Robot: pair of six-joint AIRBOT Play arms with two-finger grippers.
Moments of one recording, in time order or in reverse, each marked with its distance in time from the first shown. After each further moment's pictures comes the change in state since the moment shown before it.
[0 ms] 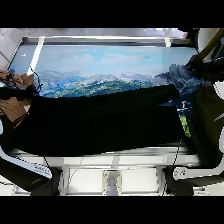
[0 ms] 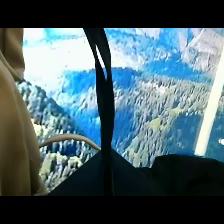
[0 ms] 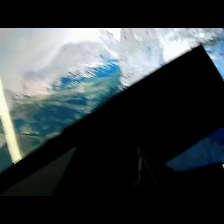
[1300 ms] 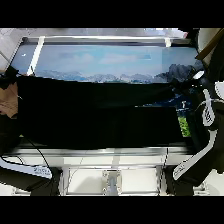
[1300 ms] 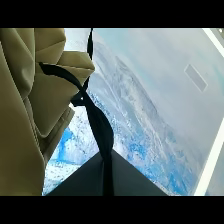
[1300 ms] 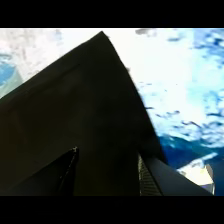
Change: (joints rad) left arm -0.005 0.140 0.001 0.002 0.375 -0.390; right arm 0.024 -0.428 -0.003 0.004 -0.229 -0.104
